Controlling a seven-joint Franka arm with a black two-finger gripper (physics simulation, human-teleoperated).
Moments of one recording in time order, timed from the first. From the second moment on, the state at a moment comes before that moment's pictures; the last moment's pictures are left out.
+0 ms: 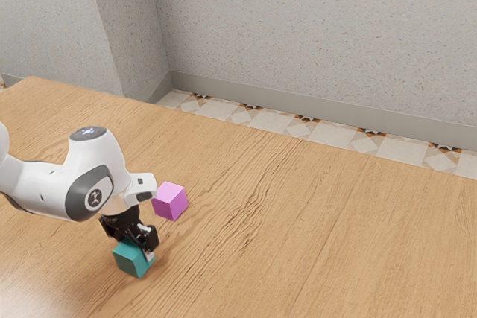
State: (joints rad) arm 0.20 -0.04 -0.19 -2.63 -0.13 2.60 0.10
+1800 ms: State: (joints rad) arm 0.20 0.32 -0.12 -1.86 -0.02 2.12 0.13
